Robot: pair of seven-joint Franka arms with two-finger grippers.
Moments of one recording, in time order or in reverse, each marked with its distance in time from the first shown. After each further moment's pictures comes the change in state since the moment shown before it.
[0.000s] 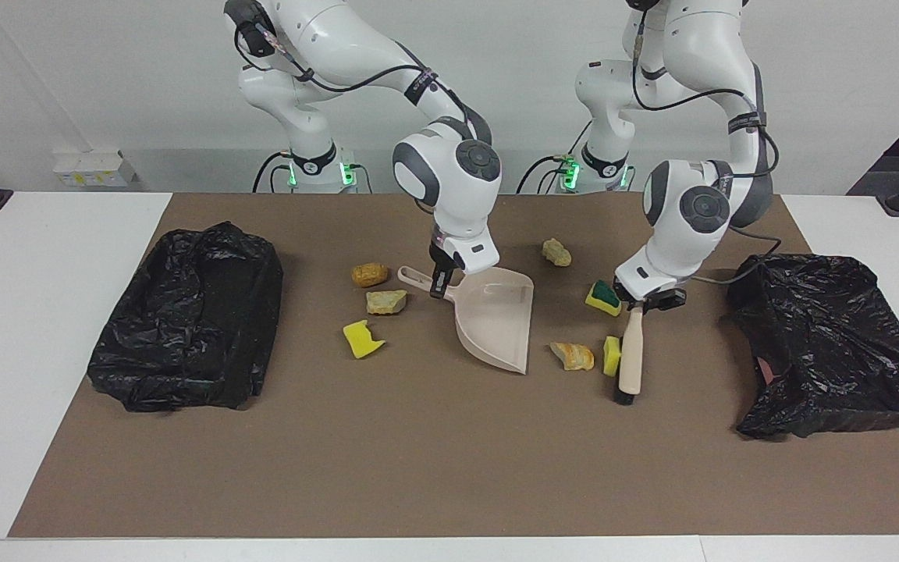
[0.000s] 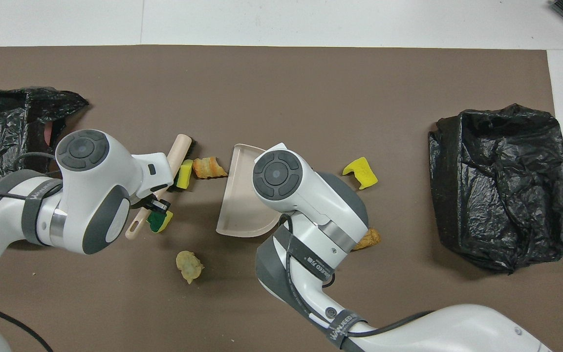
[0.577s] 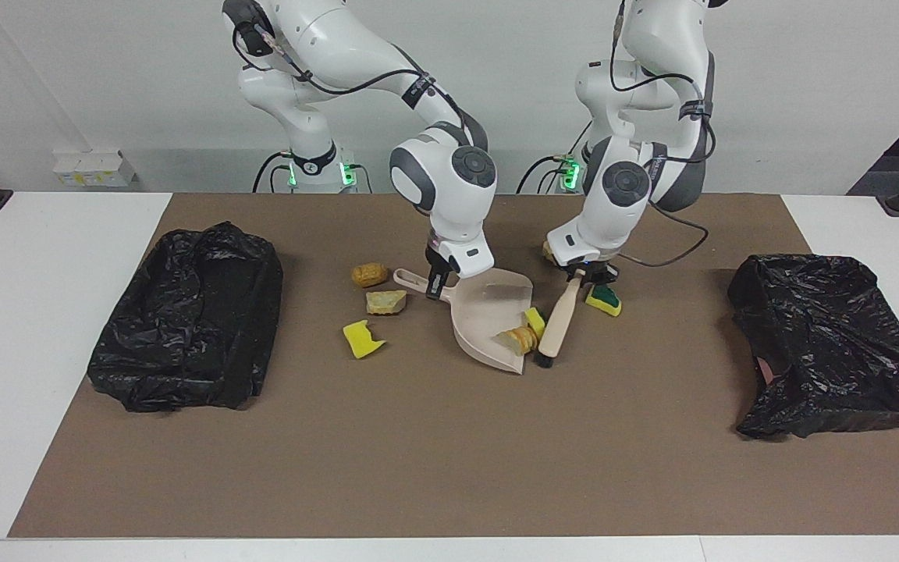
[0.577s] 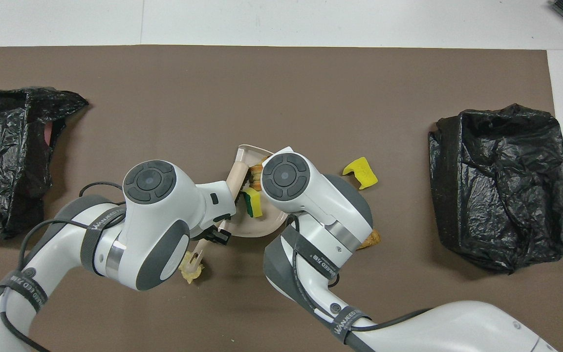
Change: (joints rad) left arm -0.016 -0.068 -0.197 -0.003 -0.234 -0.085 -0.152; right arm -0.021 -0.004 0.000 -0.055 0.000 0.036 0.001
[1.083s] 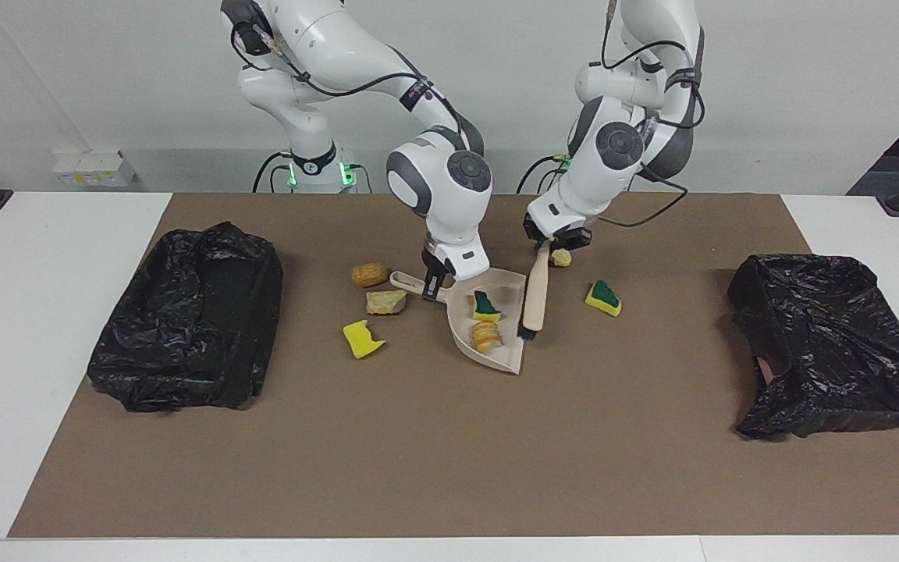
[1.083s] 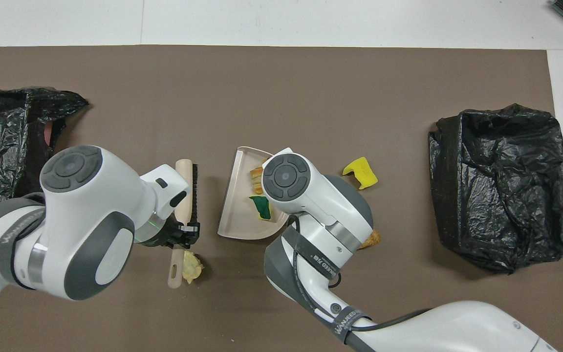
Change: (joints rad) left arm 0.009 -0.130 0.130 0.019 -0.037 -0.214 -0.349; right arm -0.001 -0.001 0.000 -0.007 0.000 0.001 -0.056
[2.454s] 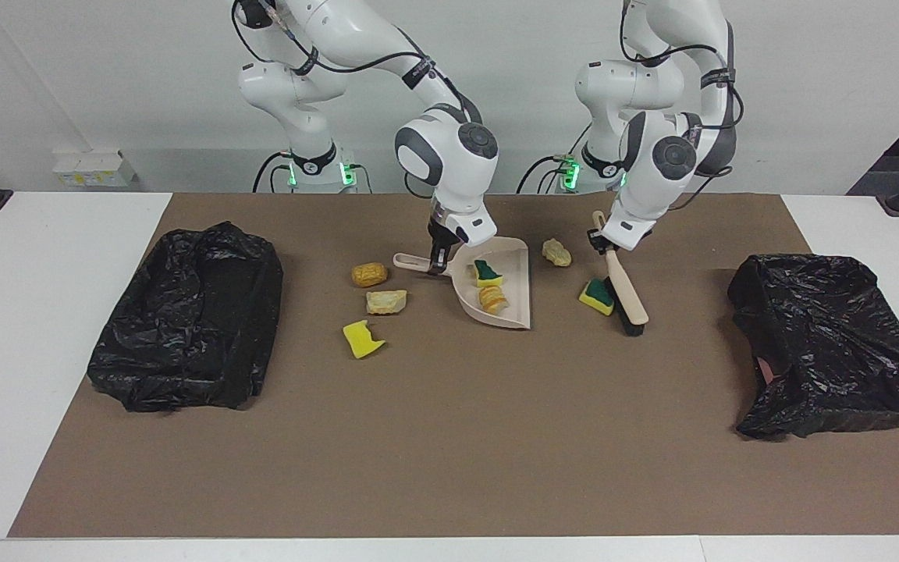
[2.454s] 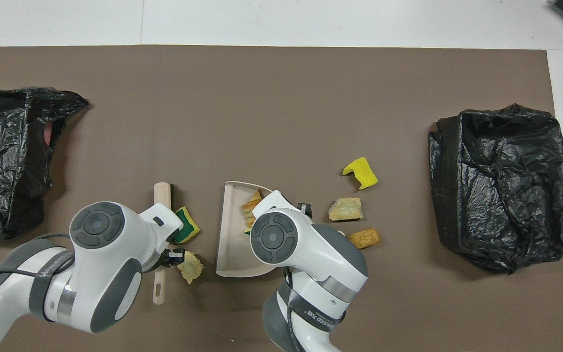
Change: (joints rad) left arm -0.029 -0.078 -0.015 -0.331 0.156 0.268 -0.018; right arm 0.015 -0.144 0.053 -0.224 -0.002 0.074 0.007
